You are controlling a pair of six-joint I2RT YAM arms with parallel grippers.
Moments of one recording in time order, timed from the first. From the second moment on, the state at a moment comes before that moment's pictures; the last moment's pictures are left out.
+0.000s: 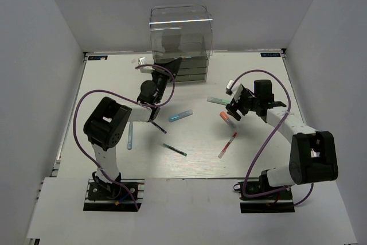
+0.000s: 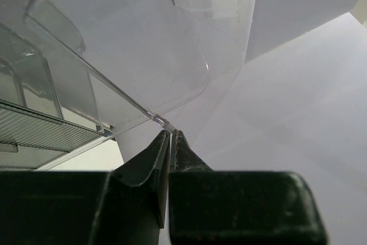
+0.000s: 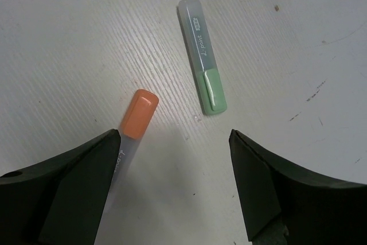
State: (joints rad) left arm -0.51 1.91 0.94 1.34 -0.14 -1.17; right arm 0.15 1.40 0.79 -0.16 -0.57 -0.79
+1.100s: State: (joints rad) left arm -0.51 1.89 0.94 1.34 -0.14 -1.17; right arm 0.21 1.75 1.02 -0.15 -0.49 -0.93
